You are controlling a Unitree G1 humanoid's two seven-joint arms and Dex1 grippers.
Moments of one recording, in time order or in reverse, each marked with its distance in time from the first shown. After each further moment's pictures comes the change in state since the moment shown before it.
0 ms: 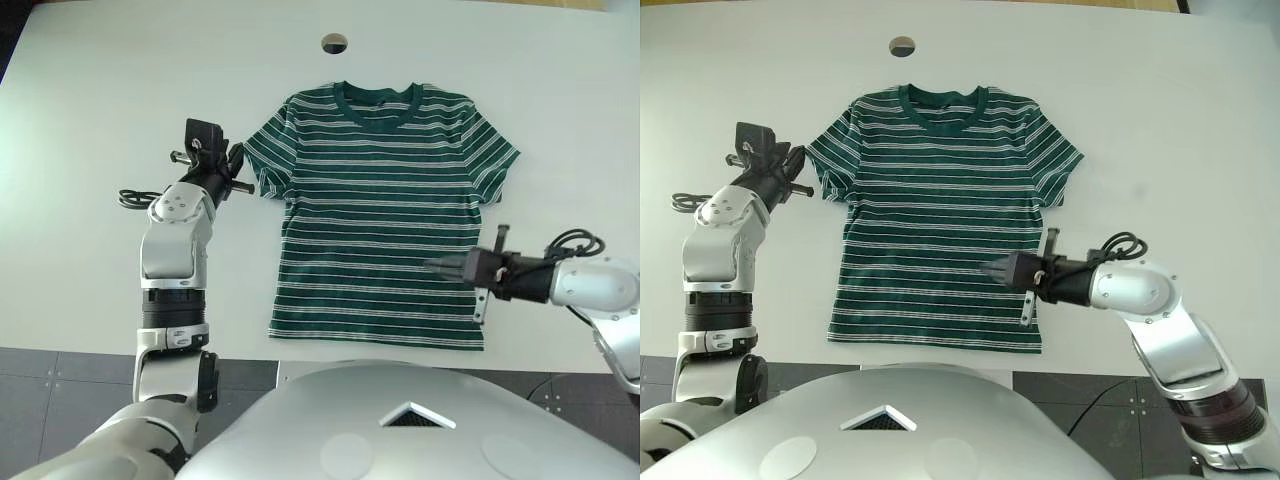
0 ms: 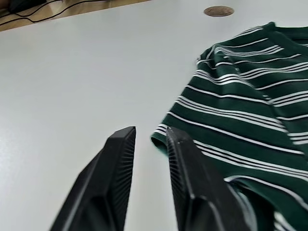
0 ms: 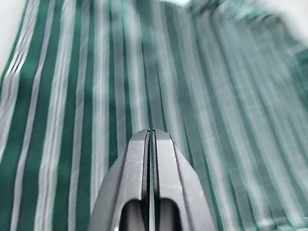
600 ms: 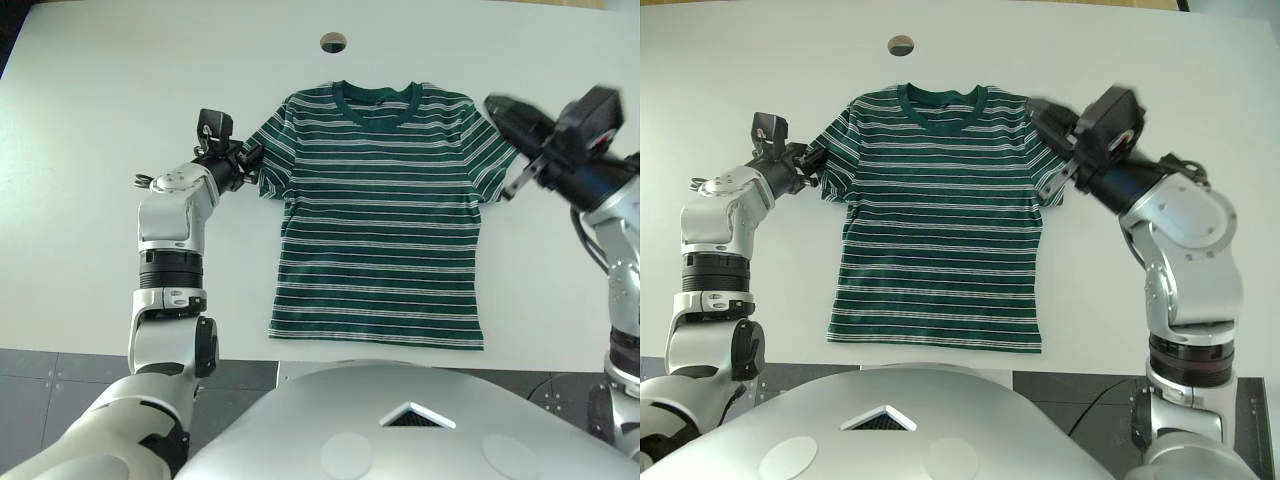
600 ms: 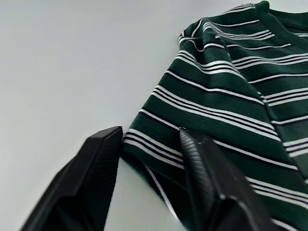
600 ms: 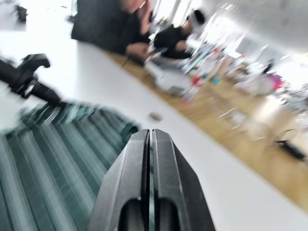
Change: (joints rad) left arm -0.161 0.009 -0.006 0.226 -0.067 0.096 -0.129; right arm -0.312 0.265 -0.258 0.118 0.142 0.092 -0.325
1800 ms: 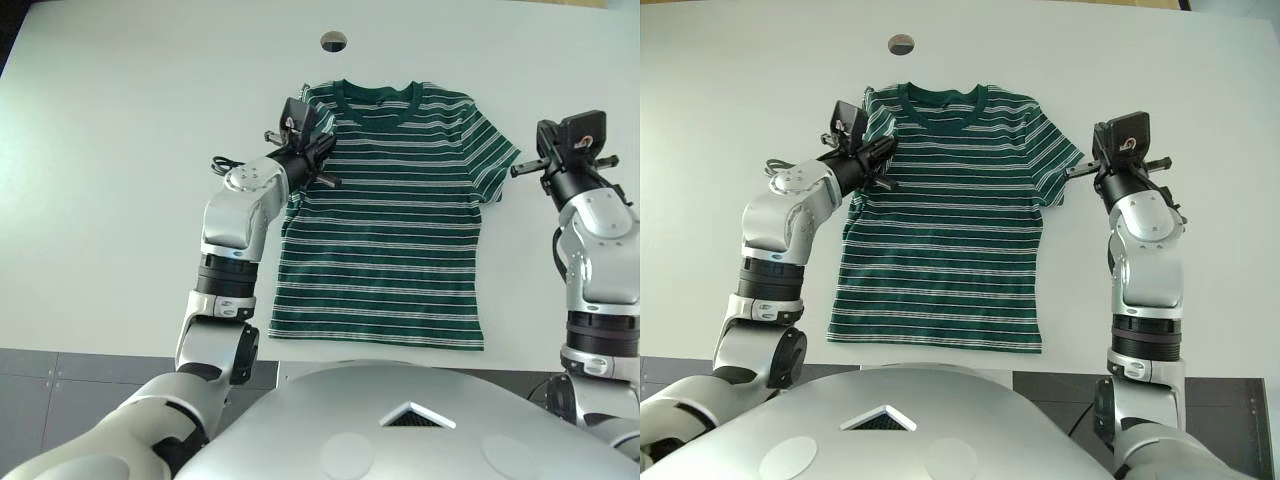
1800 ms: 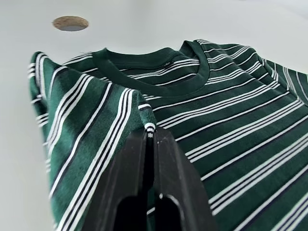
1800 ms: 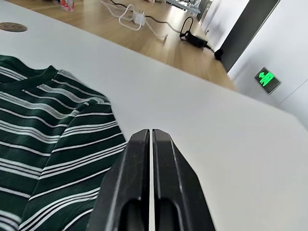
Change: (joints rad) left arm -0.007 -0.230 -0.187 -0.197 -0.003 0.046 0.048; right arm 0.017 0.185 0.022 0.384 -0.275 0.082 -0.331
